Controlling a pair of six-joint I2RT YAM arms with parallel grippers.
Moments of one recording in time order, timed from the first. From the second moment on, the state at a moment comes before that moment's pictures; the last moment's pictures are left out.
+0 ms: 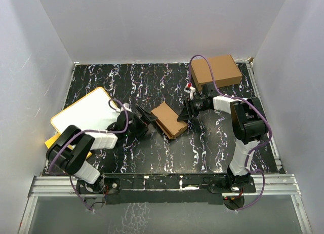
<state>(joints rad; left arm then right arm) -0.55 1.55 0.47 0.55 0.07 -1.19 0.20 1.91 1.09 -0.23 -0.99 -0.12</state>
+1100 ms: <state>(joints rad) -0.93 1.64 0.63 0.37 -0.12 -1.58 0.20 1.91 1.10 -0.24 -0.99 -0.13</state>
